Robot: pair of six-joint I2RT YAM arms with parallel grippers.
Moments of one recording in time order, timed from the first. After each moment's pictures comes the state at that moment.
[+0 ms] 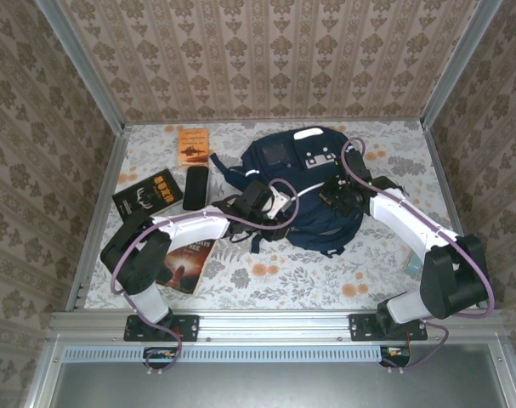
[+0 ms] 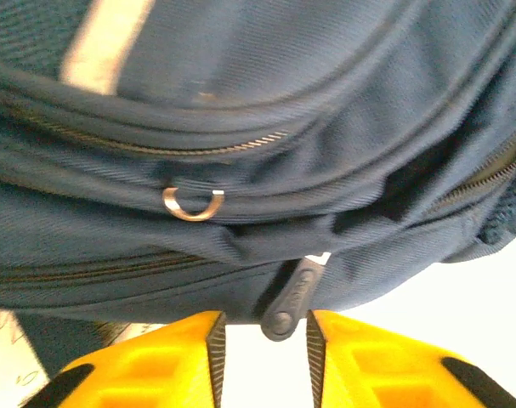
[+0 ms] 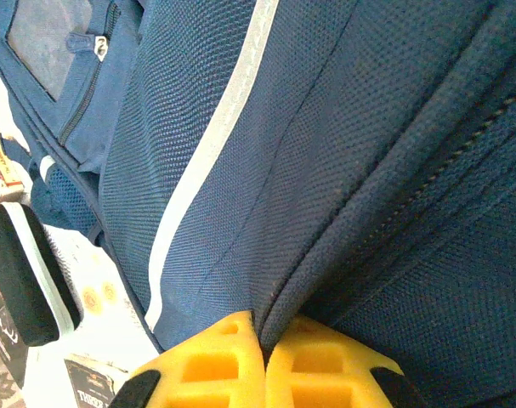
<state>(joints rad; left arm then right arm) -0.86 1.70 1.00 -0.20 0.27 -0.16 0.30 1.44 1.04 -0.57 -0.13 0.99</state>
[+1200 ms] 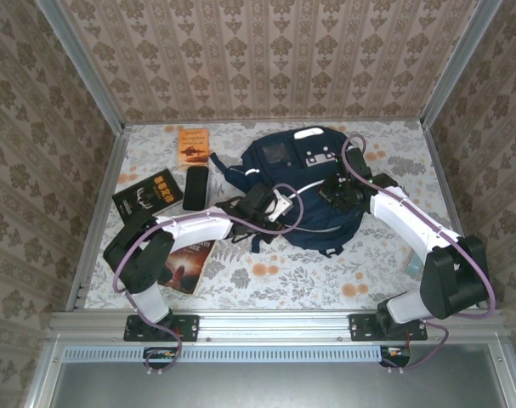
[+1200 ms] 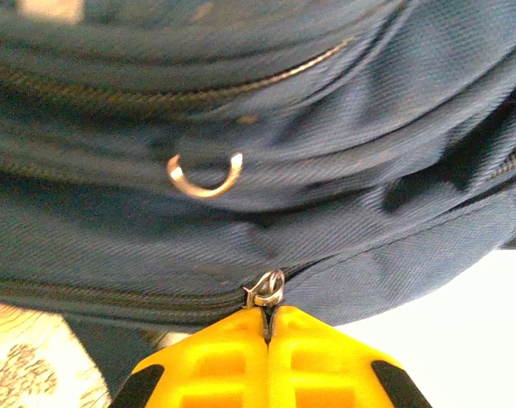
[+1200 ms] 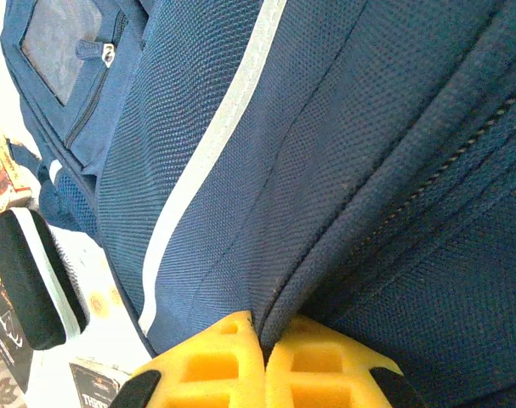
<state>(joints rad) -0.86 1.71 1.01 -0.22 0.16 -0.06 0.30 1.43 1.07 -0.60 -0.11 0.99</state>
